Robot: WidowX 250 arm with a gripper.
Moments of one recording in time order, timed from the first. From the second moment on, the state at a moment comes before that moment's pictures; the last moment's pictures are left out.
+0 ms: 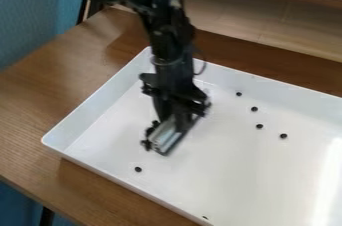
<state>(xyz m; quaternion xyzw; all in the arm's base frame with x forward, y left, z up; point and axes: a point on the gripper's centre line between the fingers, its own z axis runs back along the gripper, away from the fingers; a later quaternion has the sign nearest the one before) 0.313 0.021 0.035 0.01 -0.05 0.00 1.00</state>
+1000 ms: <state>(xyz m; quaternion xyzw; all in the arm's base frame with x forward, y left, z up) 0.297 0.071 0.037 0.02 -0.04 0.01 1.00</state>
